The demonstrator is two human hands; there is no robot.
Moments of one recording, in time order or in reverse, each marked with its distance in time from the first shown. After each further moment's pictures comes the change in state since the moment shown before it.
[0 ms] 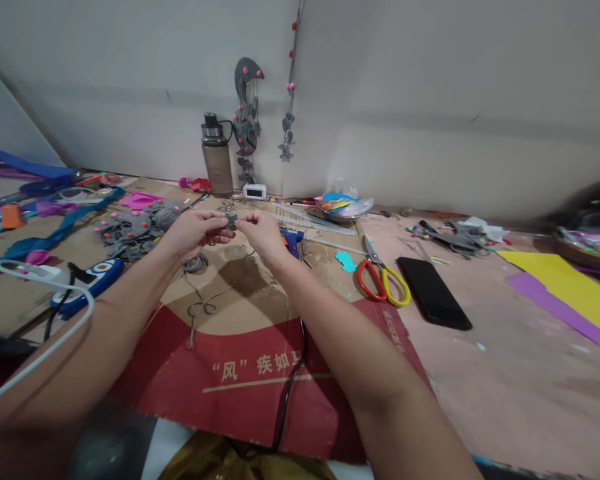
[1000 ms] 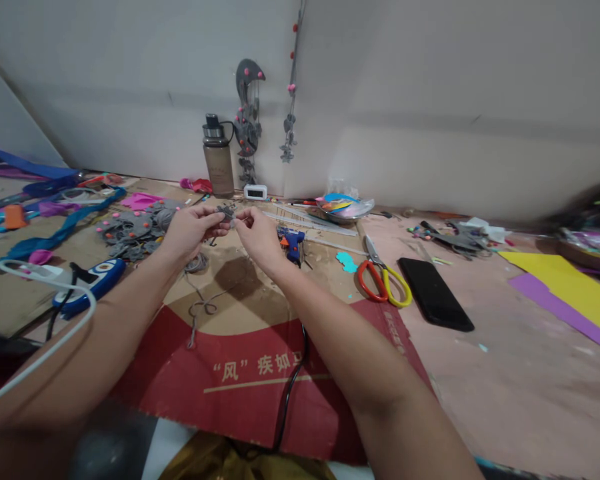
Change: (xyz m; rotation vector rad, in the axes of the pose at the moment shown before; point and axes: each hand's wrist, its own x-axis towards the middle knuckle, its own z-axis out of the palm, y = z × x) left_hand 0.002 -0.004 0.002 0.021 0.166 0.211; right_hand -0.003 -0.002 0.004 -0.229 0.048 -0.248
